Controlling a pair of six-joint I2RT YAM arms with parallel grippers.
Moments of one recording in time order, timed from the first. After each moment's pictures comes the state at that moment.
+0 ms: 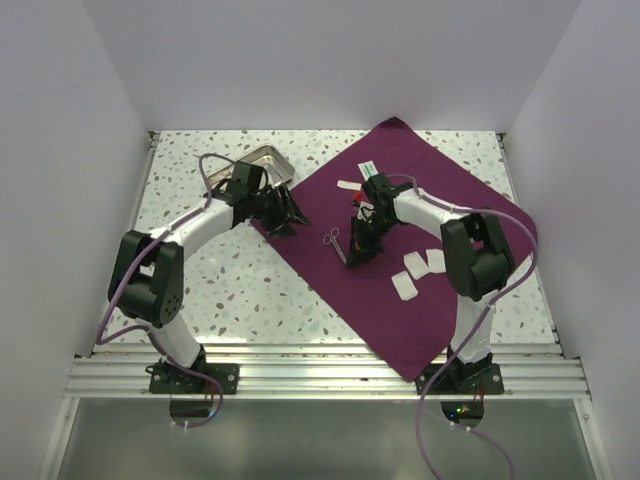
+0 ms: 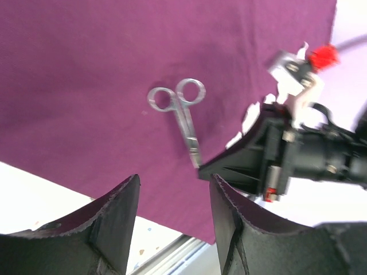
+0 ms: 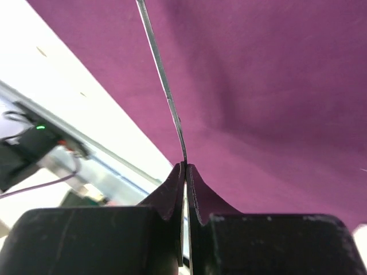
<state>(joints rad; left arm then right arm) -0.33 1.72 1.18 -0.35 0.49 -0.81 0.43 1.97 1.39 -0.83 -0.52 0.41</state>
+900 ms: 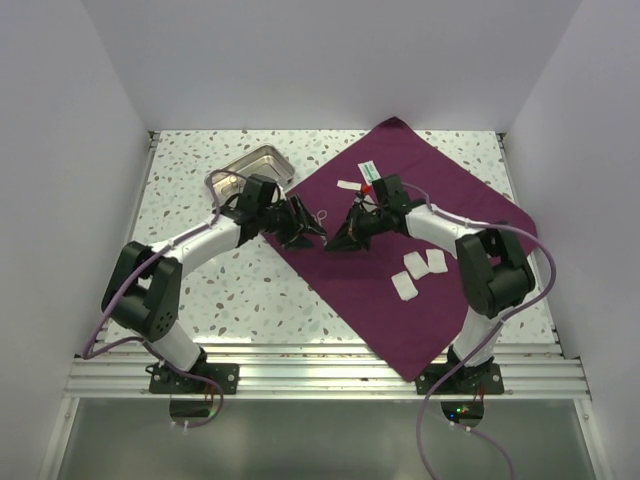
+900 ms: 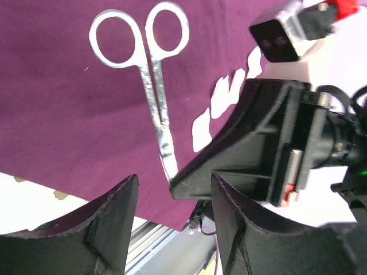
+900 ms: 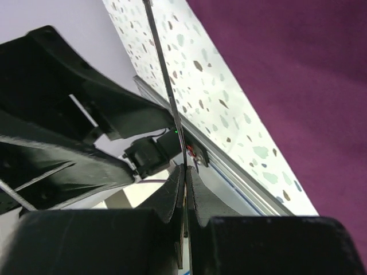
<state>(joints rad) -0.45 1.62 1.04 -0.21 0.51 -1.02 0.42 1.82 1.14 -0.29 -0.83 0.97</state>
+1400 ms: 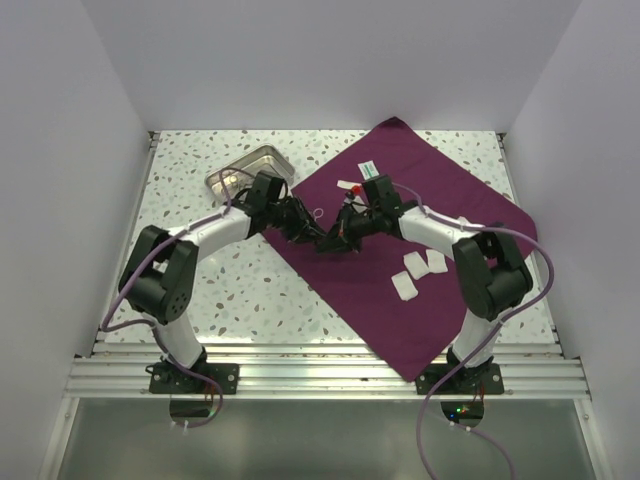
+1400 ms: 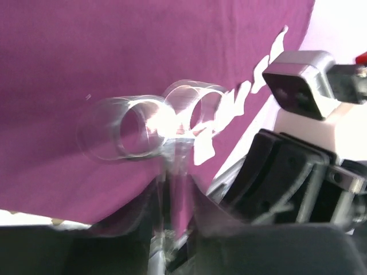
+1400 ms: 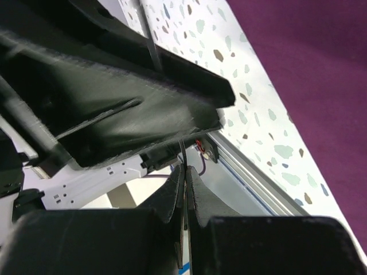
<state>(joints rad) -0.45 1.75 1.11 -0.19 0.52 -1.04 0.48 1.80 1.14 -0.23 -0.84 1.05</state>
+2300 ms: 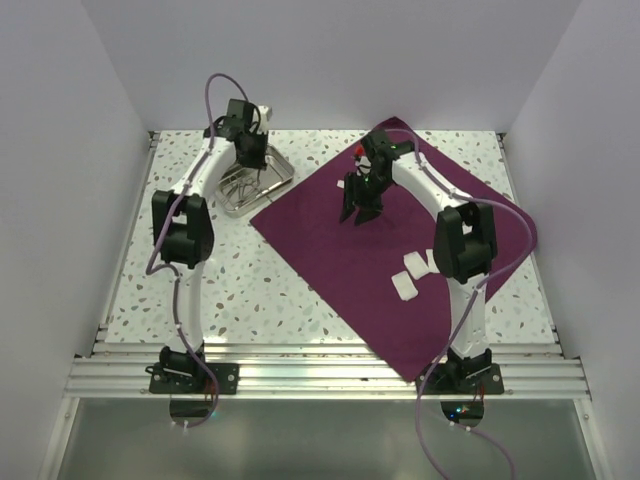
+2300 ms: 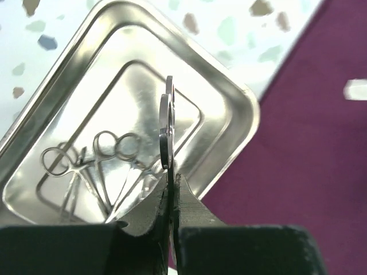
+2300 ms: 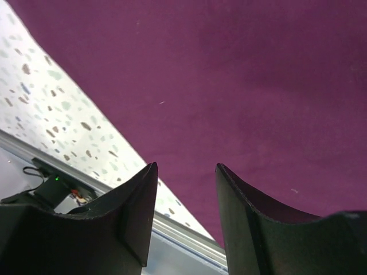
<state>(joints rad) -0.19 2.27 2.11 -0.71 0.15 -0.09 0.39 2.12 1.87 -1.01 -0.38 0.42</state>
